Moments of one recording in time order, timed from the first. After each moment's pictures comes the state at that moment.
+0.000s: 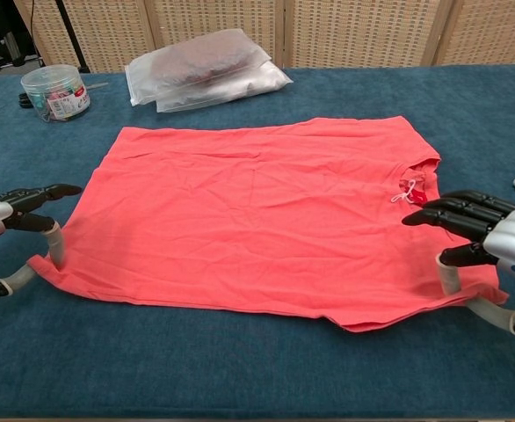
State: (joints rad) left arm -0.35 -1.57 0.10 -1.19 1.66 1.25 -0.14; right arm 0.34 -1.52 -0.14 -1.32 -1.82 1.32 -0.16
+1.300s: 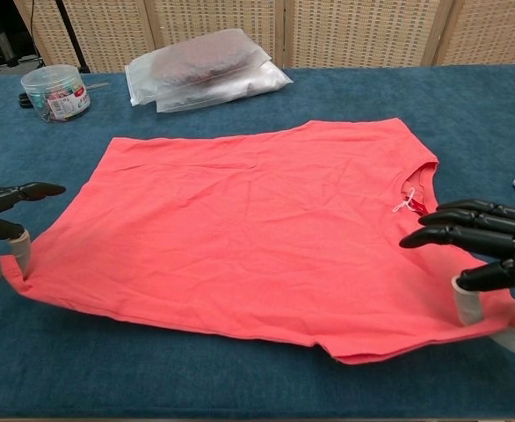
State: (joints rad) left arm -0.33 -1.42 0.18 -1.34 1.75 1.33 -0.18; right arm 0.39 -1.39 -0.23 -1.41 -1.99 1.38 0.00
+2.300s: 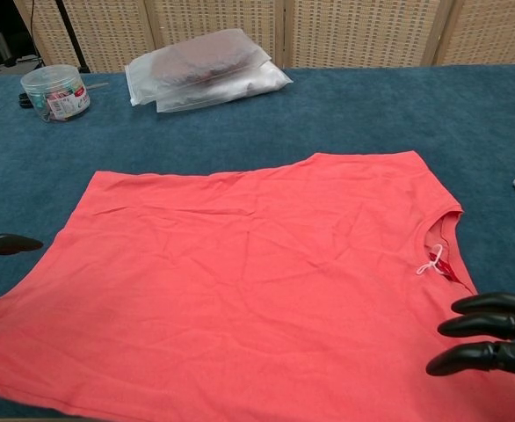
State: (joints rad) left arm -0.35 -1.20 0.32 -1.57 1.87 1.28 -0.23; right arm 0.44 -1.27 -0.39 -1.48 -2.20 1.39 0.10
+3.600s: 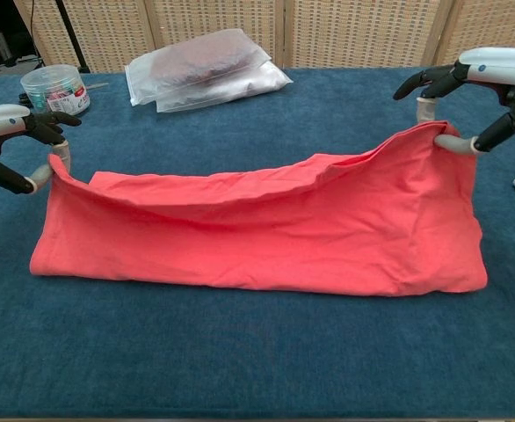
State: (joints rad) left arm -0.55 -1.34 -0.14 -1.65 1.05 0.97 0.16; right arm 0.68 -1.25 0.08 -1.52 -1.42 0.95 0.22
